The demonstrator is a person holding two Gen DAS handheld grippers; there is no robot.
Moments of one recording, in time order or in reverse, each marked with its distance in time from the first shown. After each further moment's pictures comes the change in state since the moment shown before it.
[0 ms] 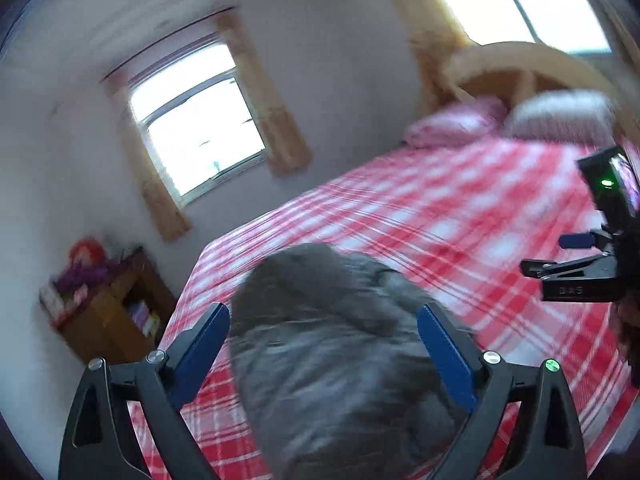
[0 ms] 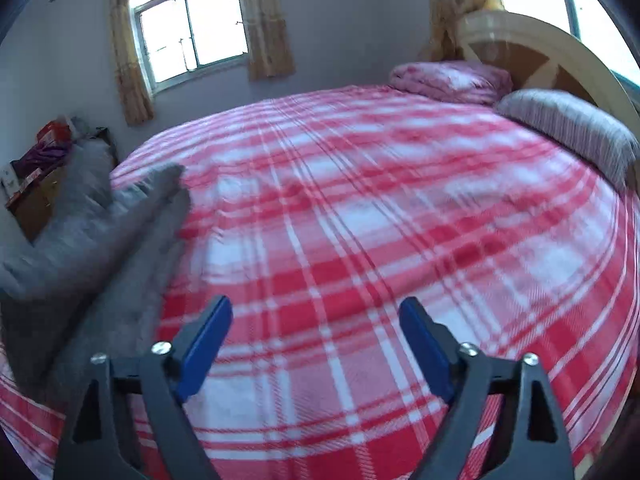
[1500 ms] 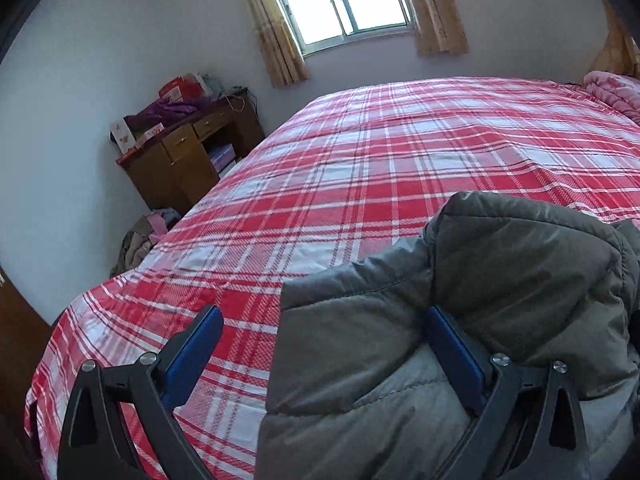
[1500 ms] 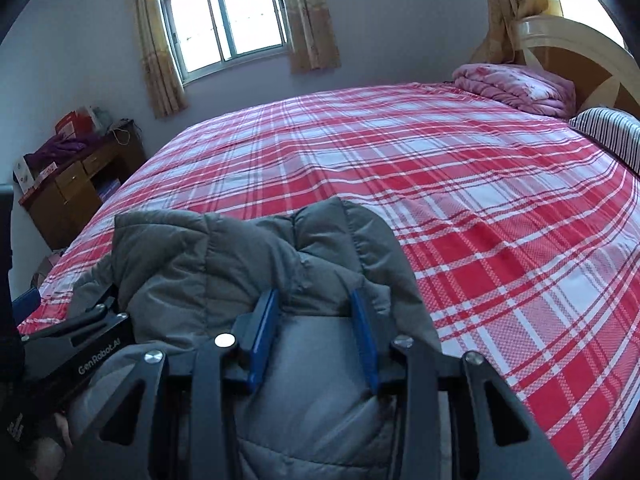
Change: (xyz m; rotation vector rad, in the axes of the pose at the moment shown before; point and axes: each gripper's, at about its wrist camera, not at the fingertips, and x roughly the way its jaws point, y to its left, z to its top) left arm 0.279 0.069 -0.067 -0.318 0.465 0.416; right arm 0.139 0.167 0.050 -0.016 0.019 0.088
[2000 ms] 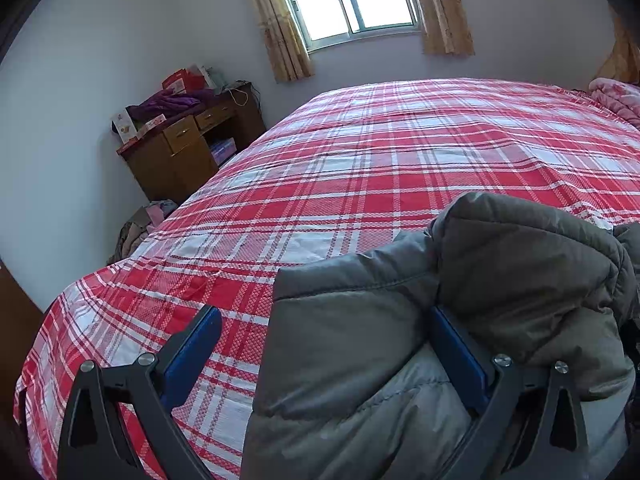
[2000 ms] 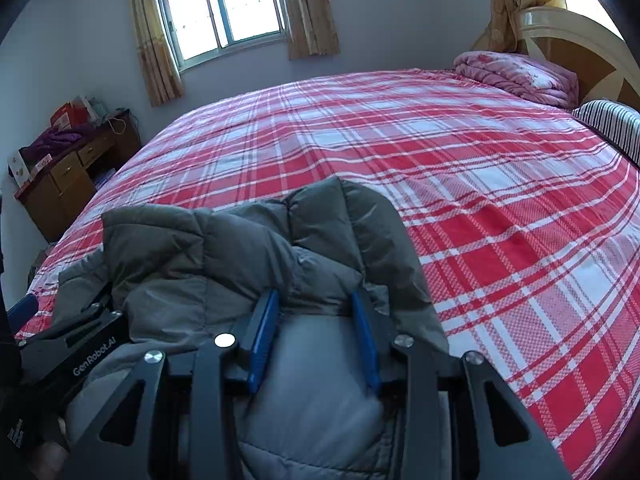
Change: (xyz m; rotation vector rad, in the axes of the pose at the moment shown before) left arm 0.010 -0.002 -0.009 -0.035 0.007 -0.013; right arm 0.018 -0.004 -0.007 0.001 0.052 -0.003
